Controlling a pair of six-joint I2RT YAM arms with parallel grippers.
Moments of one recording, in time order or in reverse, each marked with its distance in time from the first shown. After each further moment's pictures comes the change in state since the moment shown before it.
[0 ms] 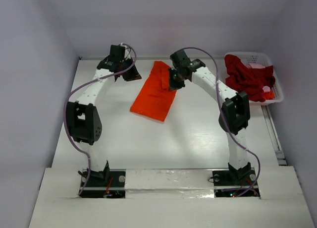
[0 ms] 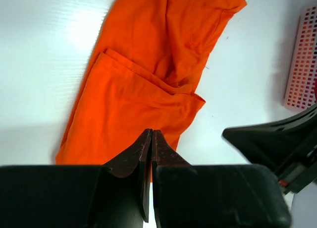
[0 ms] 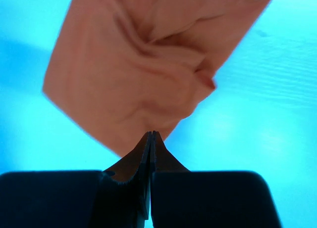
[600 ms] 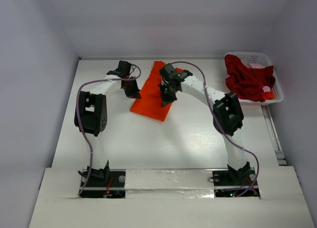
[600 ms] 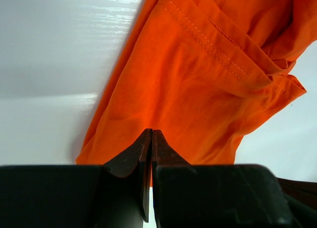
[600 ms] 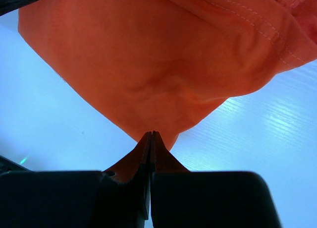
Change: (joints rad) left arm 0.000 0.135 -0.146 -0.010 -0.006 0.054; right arm 0.121 0.014 -0.145 0.024 -0.100 0.003
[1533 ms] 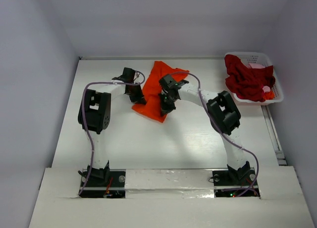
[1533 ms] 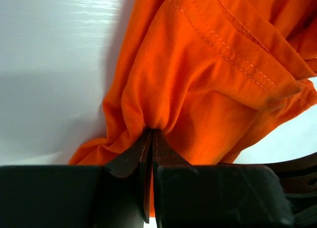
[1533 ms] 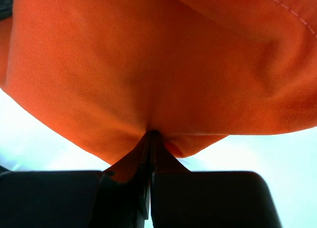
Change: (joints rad) left arm -0.033 0.061 -0.091 0.134 0.069 -0.045; right arm 0.013 0.053 -0.159 0.143 -0.058 0.064
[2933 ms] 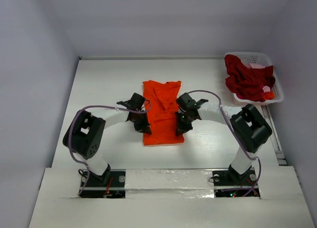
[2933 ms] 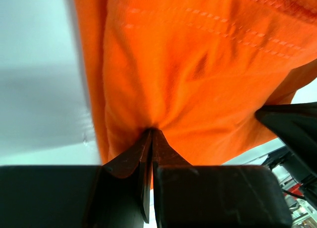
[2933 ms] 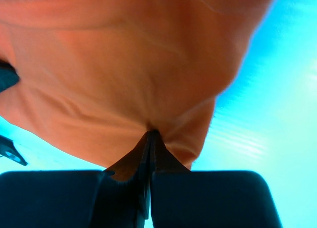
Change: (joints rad) left arm -0.245 -0.393 -0.525 0.027 -0.022 -0.182; right arm 0.006 -0.436 -0.655 0.174 -0.023 0.097
